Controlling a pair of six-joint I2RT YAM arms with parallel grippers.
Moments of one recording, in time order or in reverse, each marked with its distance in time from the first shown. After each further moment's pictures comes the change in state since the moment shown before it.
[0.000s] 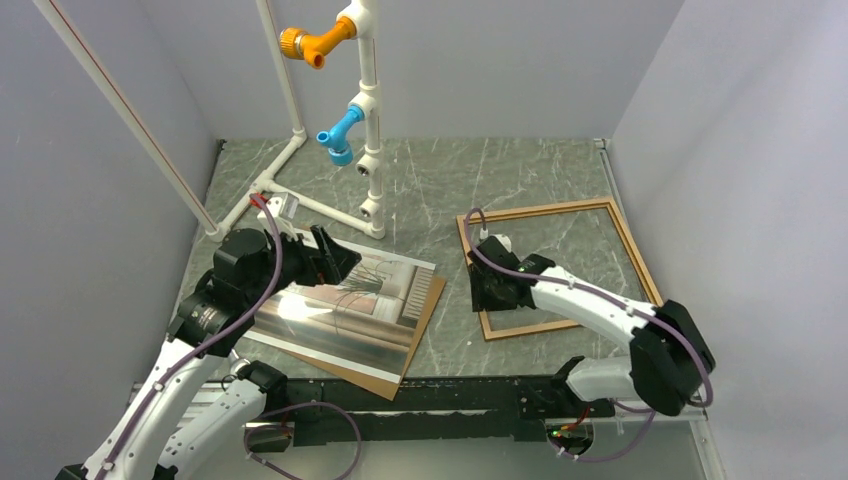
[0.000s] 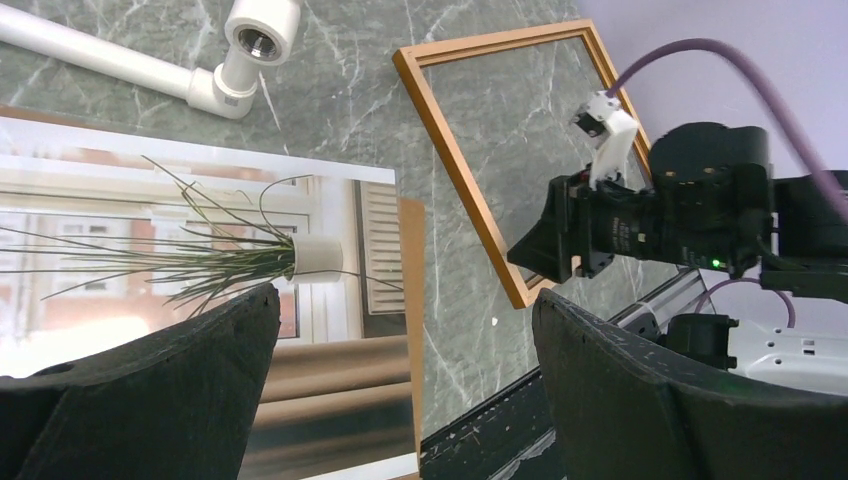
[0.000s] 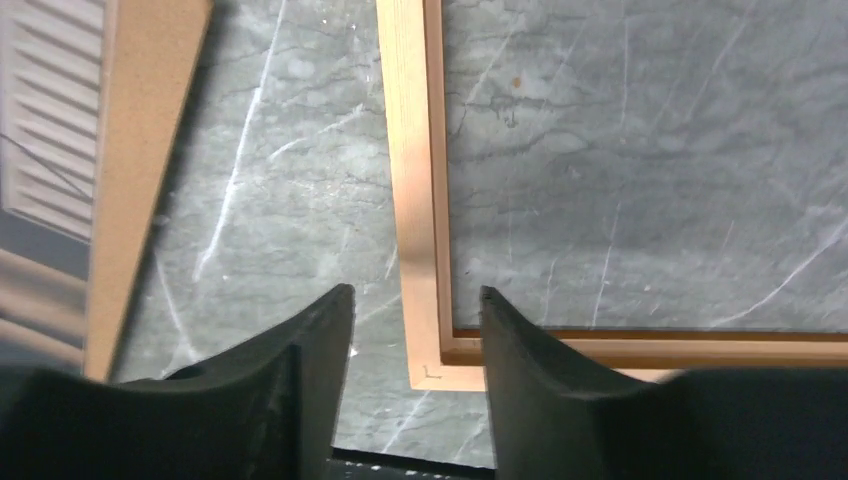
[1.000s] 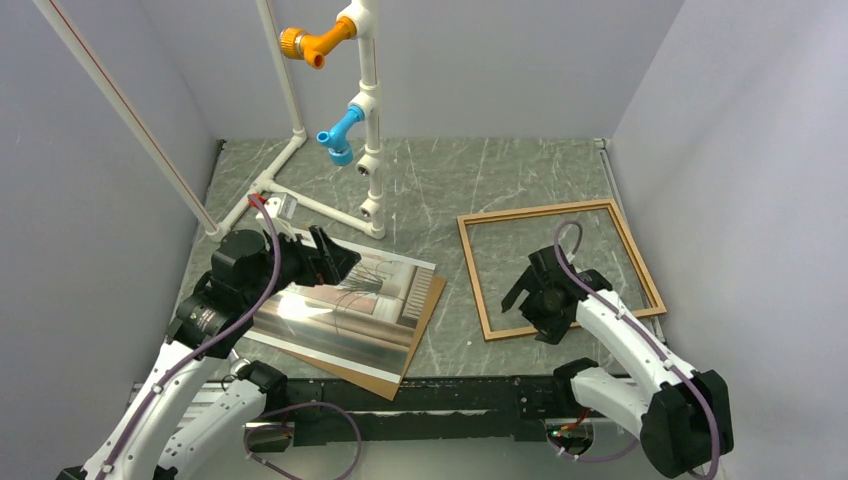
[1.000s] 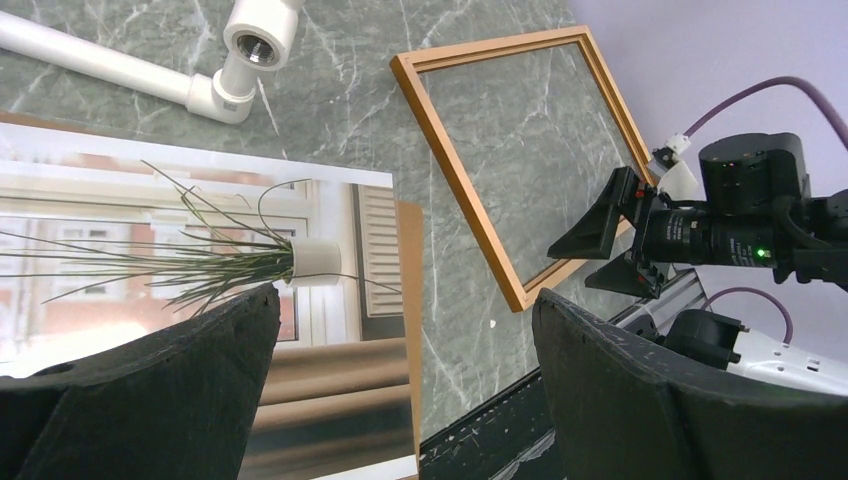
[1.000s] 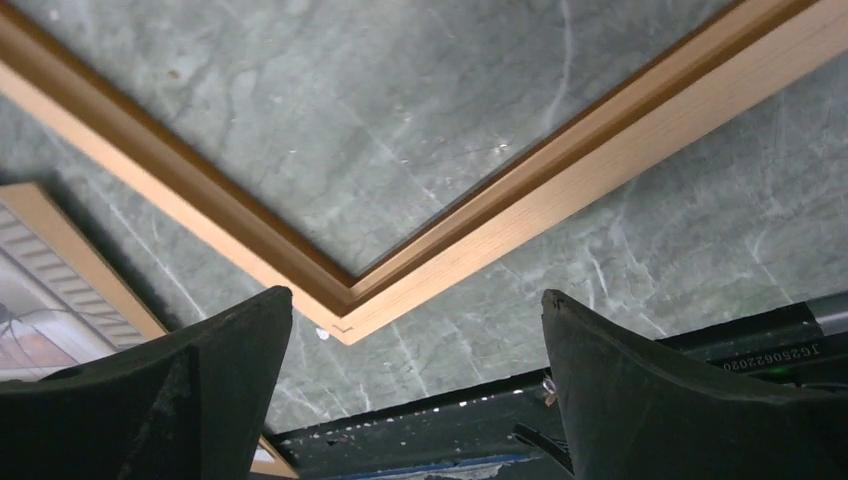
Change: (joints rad) left arm 0.000 -0.010 -0.003 0.003 0.001 0.000; right arm -0.340 -0.325 -0.152 -0.256 -0.115 0.452
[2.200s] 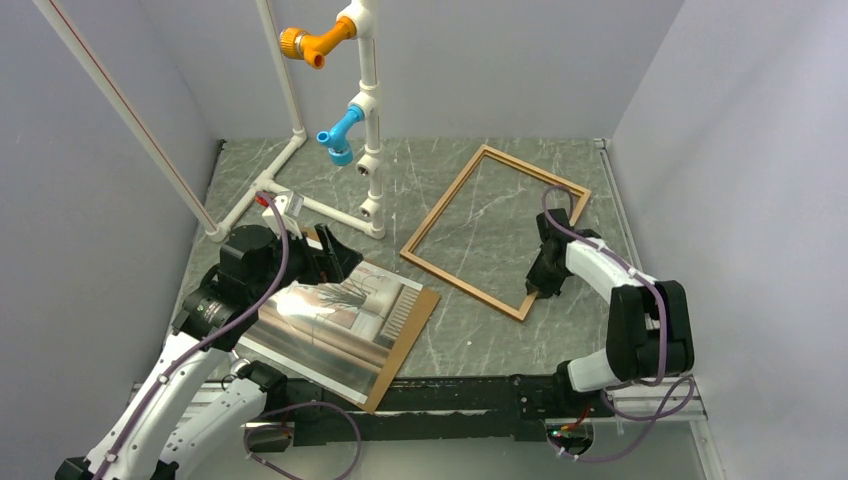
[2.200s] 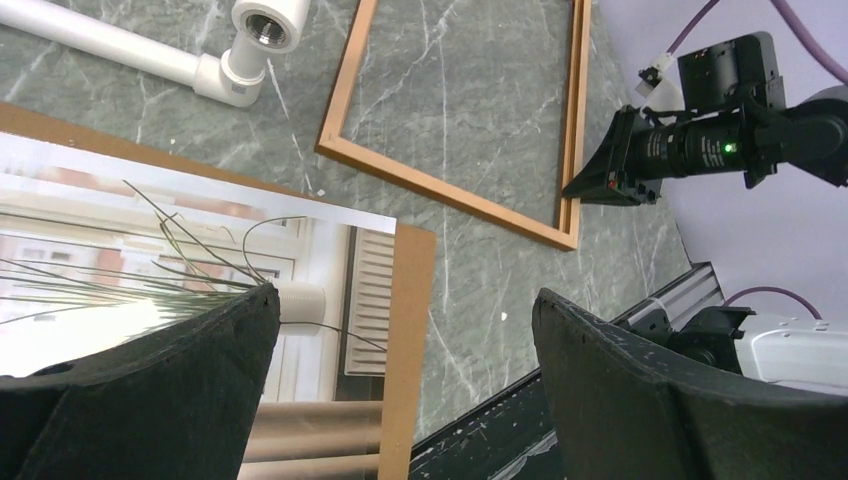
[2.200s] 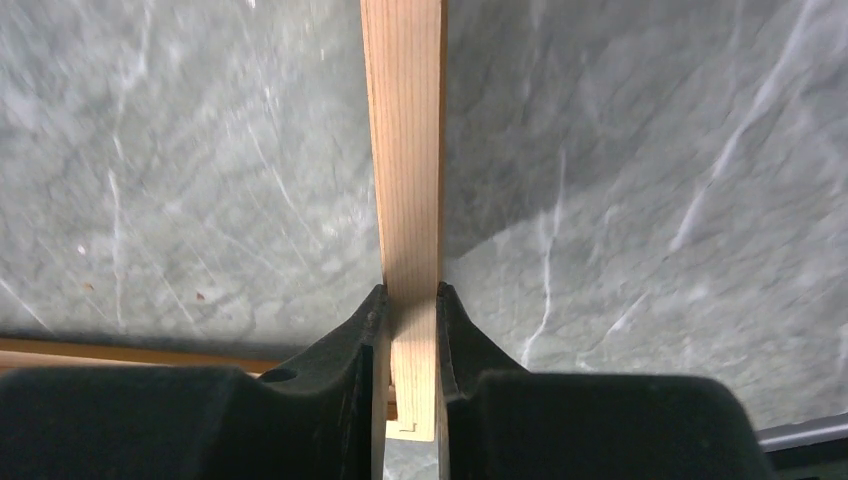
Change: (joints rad) left arm 0.000 0.039 0.000 -0.008 -0.002 0.008; right arm -0.230 0.428 0.162 0.177 0.029 -0.314
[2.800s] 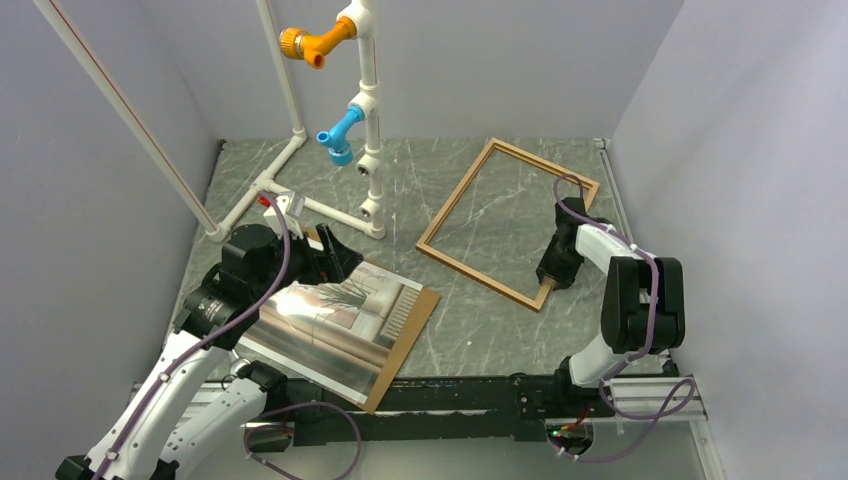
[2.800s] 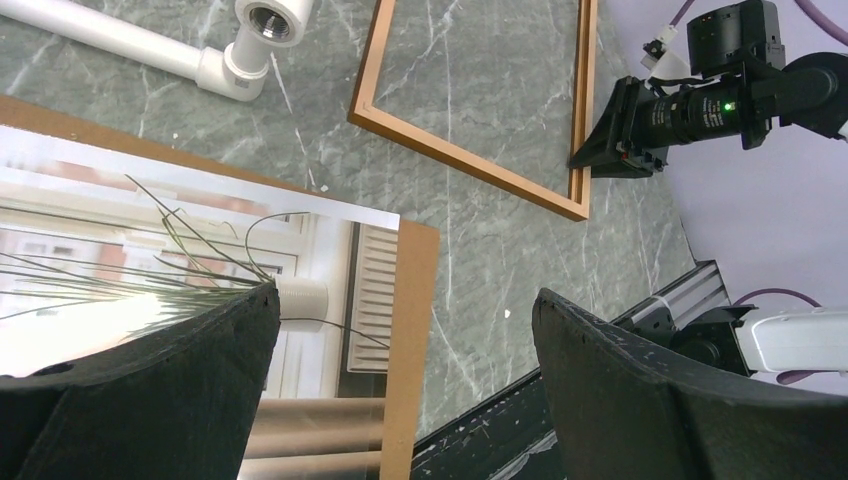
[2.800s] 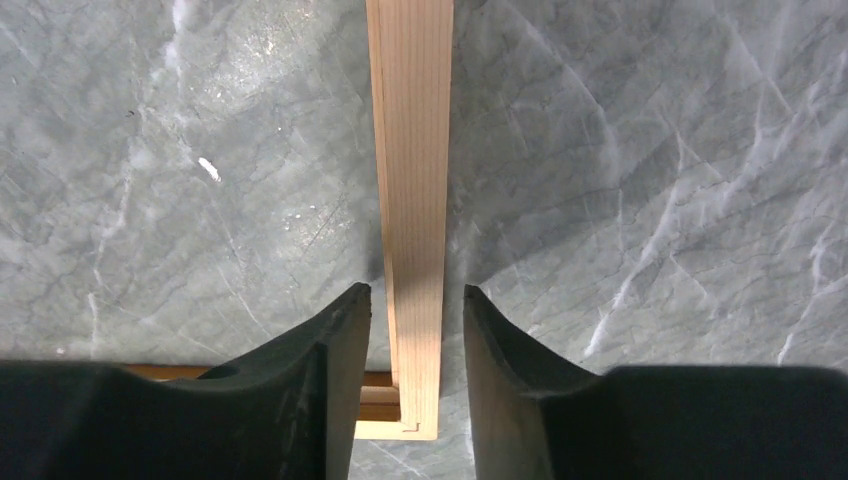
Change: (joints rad) left arm 0.000 0.008 0.000 -0.008 -0.003 0.002; right arm -0.169 0.169 0.124 0.038 -0.005 -0.196
